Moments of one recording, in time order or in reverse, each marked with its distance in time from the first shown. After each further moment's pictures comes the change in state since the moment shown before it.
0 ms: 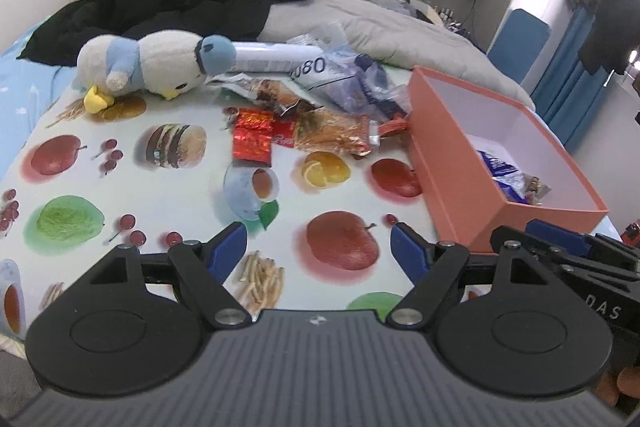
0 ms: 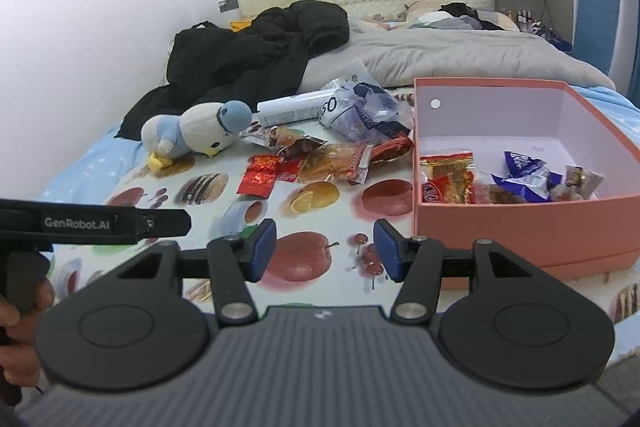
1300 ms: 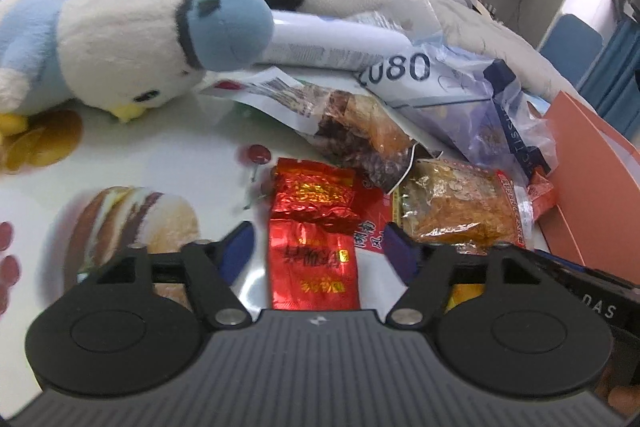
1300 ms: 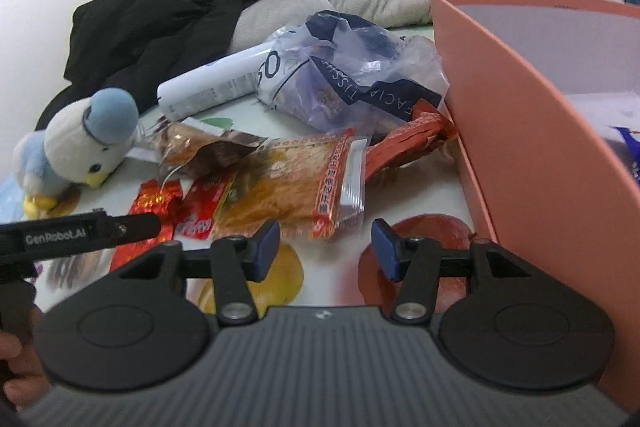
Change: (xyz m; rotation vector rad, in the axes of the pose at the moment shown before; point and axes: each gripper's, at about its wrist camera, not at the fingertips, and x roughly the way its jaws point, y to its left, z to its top) left arm 0.258 0.088 0.092 -0.059 0.045 0.027; right arm 0.260 -0.033 0.030 0.150 0.104 -0.080
